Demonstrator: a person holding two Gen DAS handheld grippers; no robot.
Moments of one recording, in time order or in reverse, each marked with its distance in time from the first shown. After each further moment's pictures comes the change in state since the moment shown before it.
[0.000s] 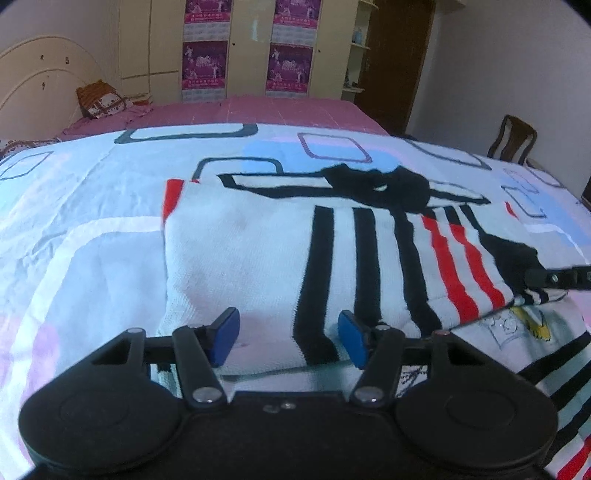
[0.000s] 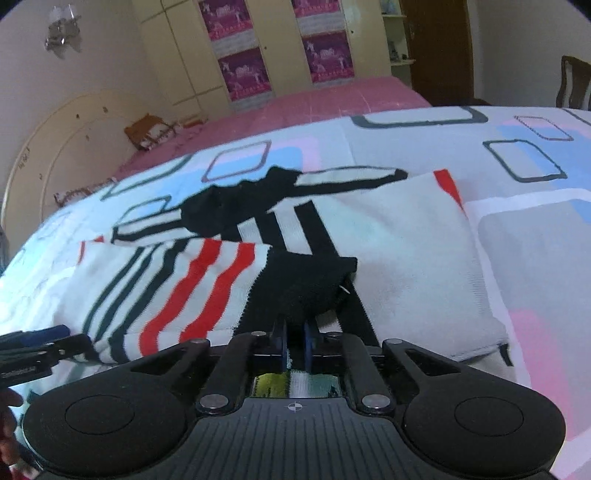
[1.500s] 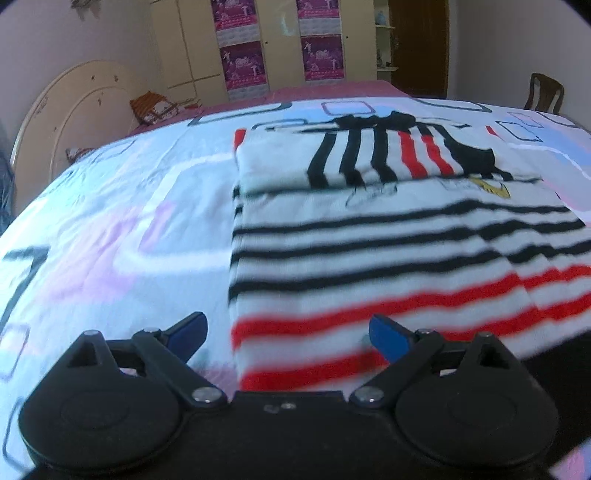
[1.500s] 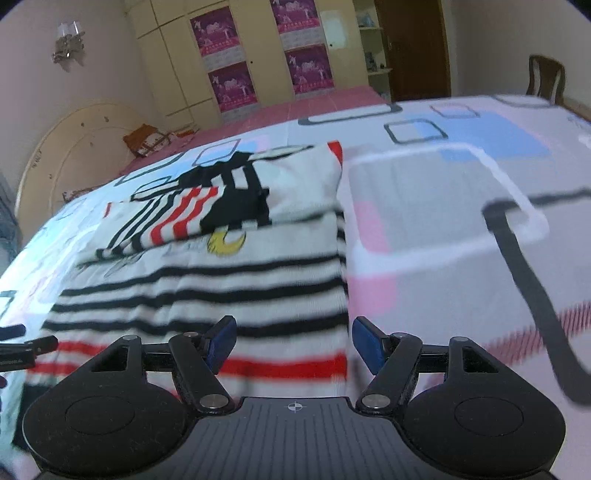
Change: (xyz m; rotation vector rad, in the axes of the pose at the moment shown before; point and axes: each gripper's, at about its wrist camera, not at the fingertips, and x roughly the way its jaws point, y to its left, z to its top) left arm -0.145 -0.049 -0.122 0.080 0.046 0.238; right arm -0.182 -0.060 -0.119 0.011 -0.017 -0.023
